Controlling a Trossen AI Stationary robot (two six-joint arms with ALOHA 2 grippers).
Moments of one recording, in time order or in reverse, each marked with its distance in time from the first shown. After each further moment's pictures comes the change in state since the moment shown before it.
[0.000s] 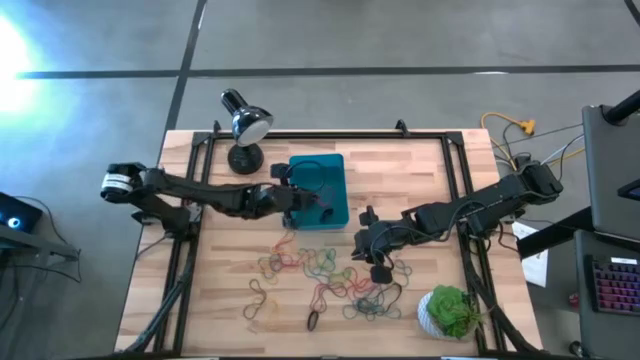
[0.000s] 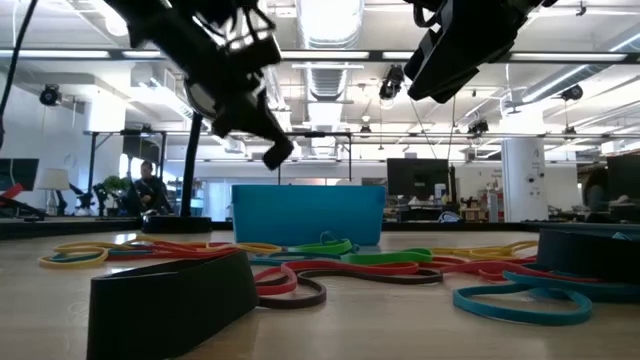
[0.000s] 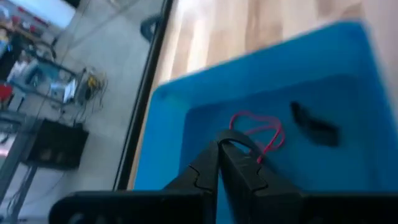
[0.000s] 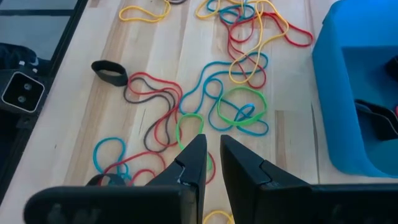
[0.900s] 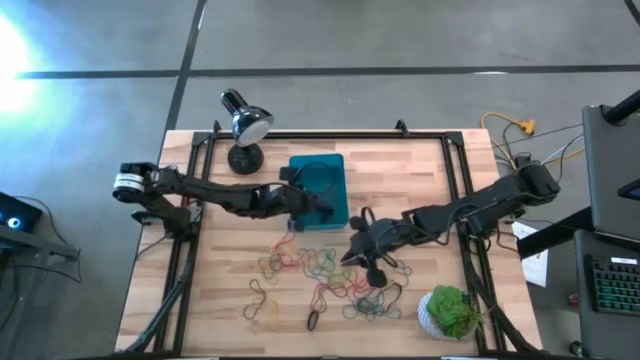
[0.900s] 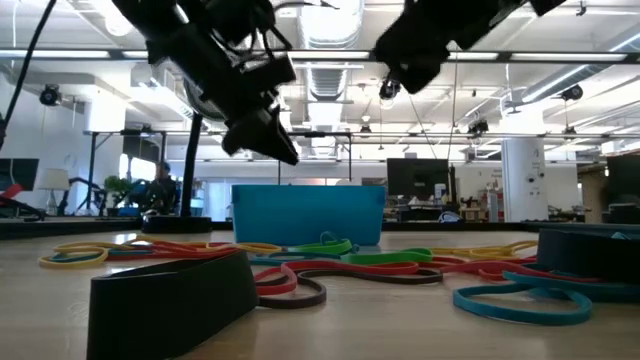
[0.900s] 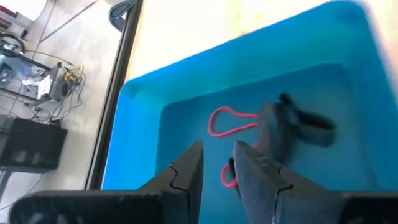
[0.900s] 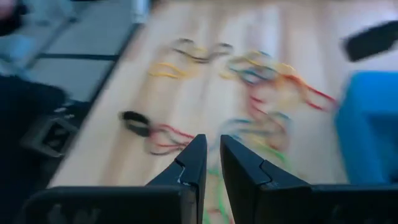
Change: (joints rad) left arm 0.016 0.089 0.035 0.023 0.094 -0.002; right arm -0.001 0.029 -0.052 0.311 -0.084 -0.049
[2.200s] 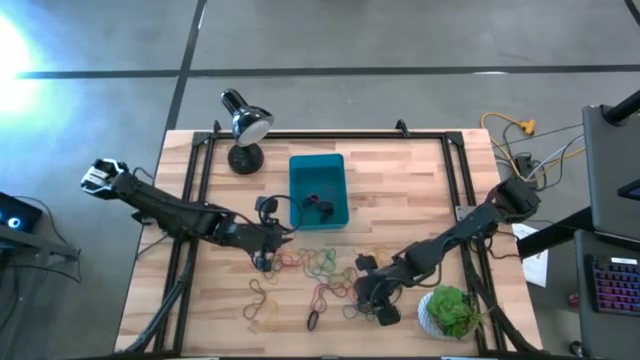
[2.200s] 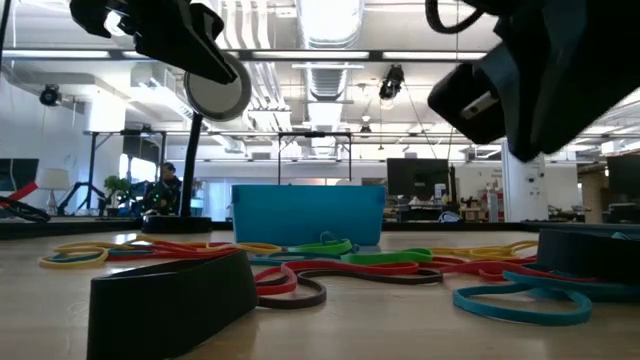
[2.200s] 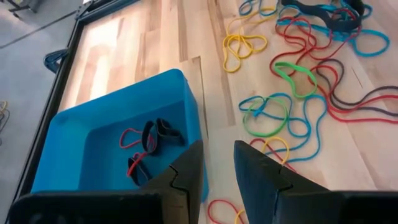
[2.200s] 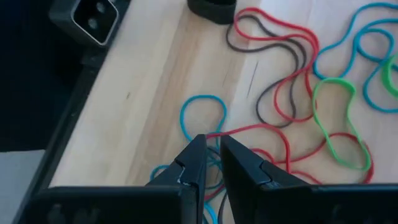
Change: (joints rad) left arm -0.373 -0.298 -0.013 -0.314 0.007 -0.294; right arm 0.235 0.215 0.073 -0.187 0.032 0.130
